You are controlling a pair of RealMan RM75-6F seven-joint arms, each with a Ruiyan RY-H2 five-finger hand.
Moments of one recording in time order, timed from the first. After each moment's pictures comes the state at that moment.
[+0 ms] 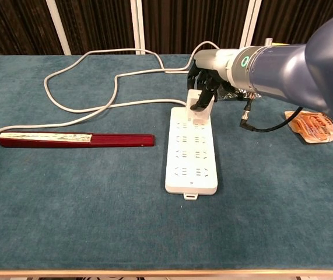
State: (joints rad) left arm 0.03 -1.05 -0.08 -1.81 1.39 1.61 0.21; right arm 1.13 -1.65 0.33 -1.52 -0.30 1.05 -0.77
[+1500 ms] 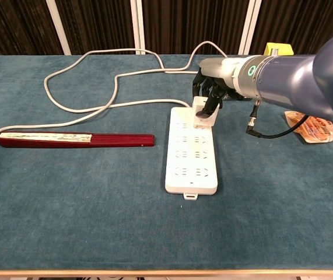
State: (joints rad) left arm 0.03 -1.05 -0.07 -1.80 1.40 1.61 0.22; right arm 1.12 -1.65 0.30 -1.50 -0.32 1.02 -0.73
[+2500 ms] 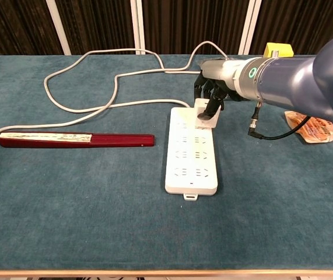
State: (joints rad) left arm 0.03 -1.05 -0.07 -1.80 1.40 1.61 0.22; right arm 1.12 -1.65 0.29 -1.49 -0.31 1.01 -0.73
